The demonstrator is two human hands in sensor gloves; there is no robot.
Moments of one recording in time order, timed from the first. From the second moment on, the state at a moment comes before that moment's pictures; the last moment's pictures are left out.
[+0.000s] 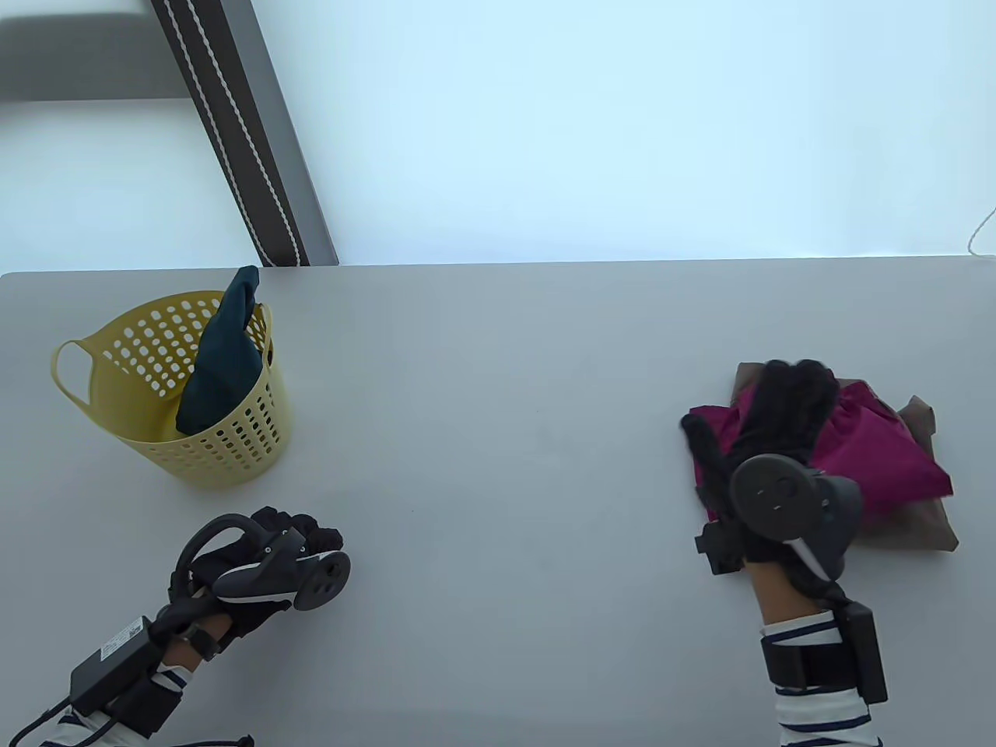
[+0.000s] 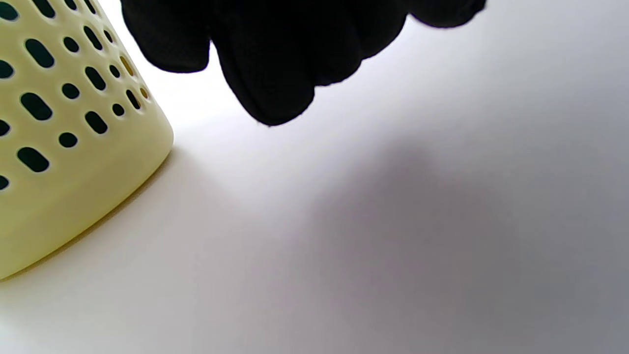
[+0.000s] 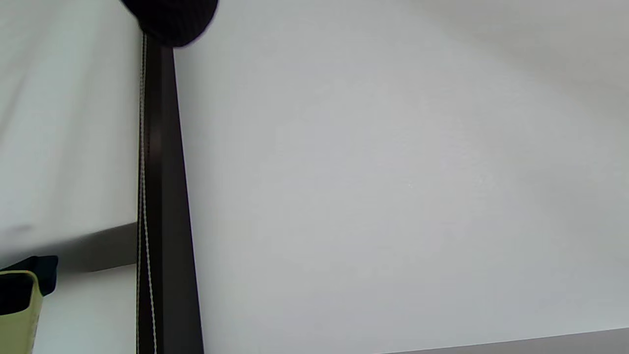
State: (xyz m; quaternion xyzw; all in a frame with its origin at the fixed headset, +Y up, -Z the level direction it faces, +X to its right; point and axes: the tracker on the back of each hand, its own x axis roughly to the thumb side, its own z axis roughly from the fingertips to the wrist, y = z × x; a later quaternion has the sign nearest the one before) left_hand -0.256 -0.732 -0.264 -0.11 -0.27 -0.23 0.93; right_hand 0.178 -0.604 -0.262 0.13 -0.27 0.95 0.07
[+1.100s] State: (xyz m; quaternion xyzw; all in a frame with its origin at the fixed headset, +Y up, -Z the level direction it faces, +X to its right) left_hand -0.265 -0.716 -0.269 -0.05 -0.24 -0.26 0.93; right_hand 0.291 -0.765 -0.334 -0.21 0.15 0.96 0.15
